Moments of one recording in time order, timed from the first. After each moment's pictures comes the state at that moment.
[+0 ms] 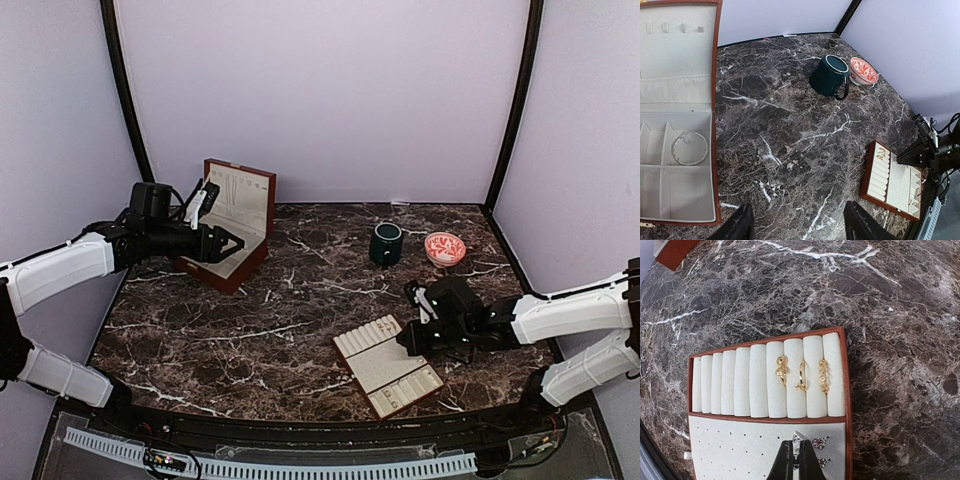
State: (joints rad) left arm -0.36 1.28 0.92 -0.21 0.48 -0.13; right arm 0.88 1.27 0.48 -0.06 0.03 0.57
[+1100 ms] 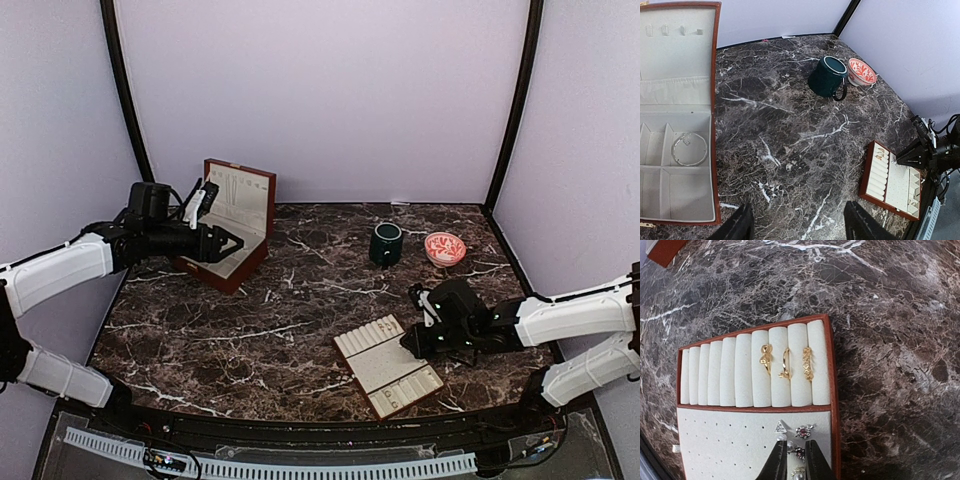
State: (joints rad) left arm -0.36 1.27 0.91 -0.21 0.48 -0.13; right arm 0.88 1.25 0.46 -0.09 0.05 0.57
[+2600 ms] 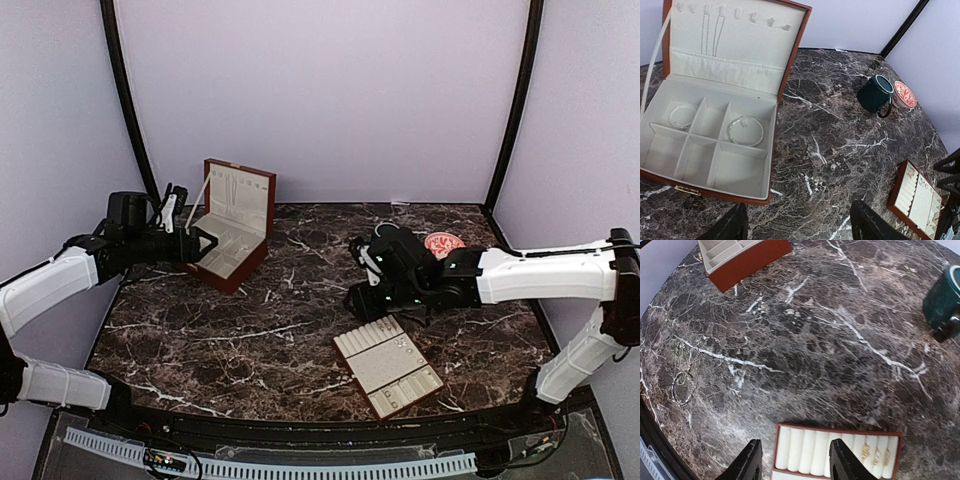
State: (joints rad) left arm -0.26 1.15 0.81 -0.21 0.34 -0.19; right arm 1.02 1.47 1.00 -0.34 0.16 0.46
